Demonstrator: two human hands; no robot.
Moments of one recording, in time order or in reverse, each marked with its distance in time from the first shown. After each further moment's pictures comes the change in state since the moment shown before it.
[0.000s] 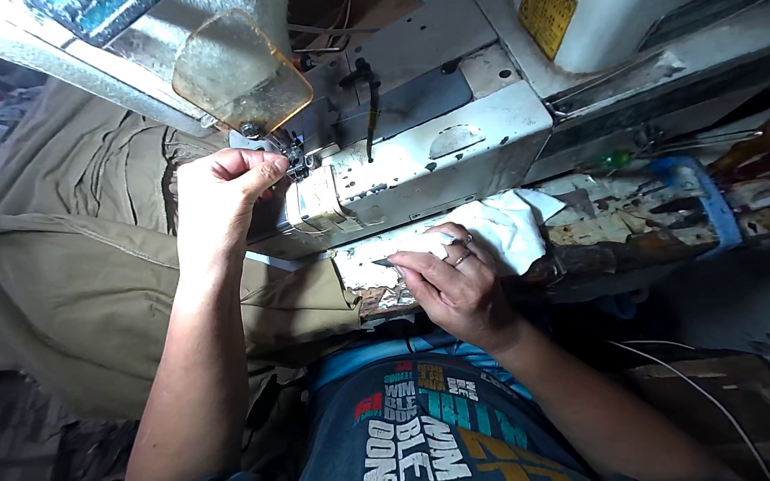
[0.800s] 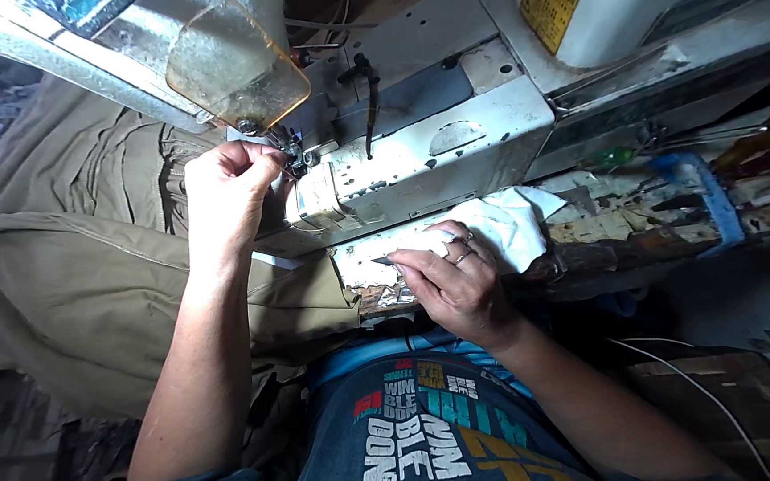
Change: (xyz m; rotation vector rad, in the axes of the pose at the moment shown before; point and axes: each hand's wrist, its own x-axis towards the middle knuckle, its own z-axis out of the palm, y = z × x) left_hand 0.001 0.000 0.008 0.054 0.034 0.050; right_hand 0.001 0.000 0.000 -0.001 0.004 0.001
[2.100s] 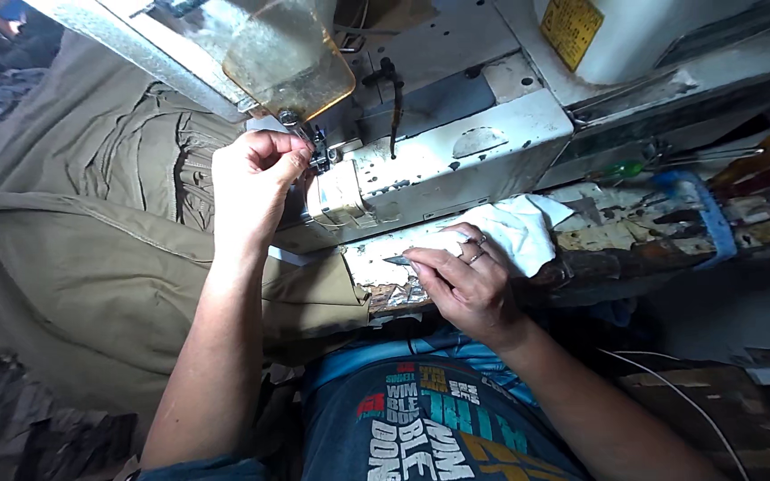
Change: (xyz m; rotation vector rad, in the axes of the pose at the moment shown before) left_hand 0.002 -0.006 -0.001 -0.067 -0.028 0.092; right_hand -0.001 0.002 0.000 -0.036 -0.010 -0.014
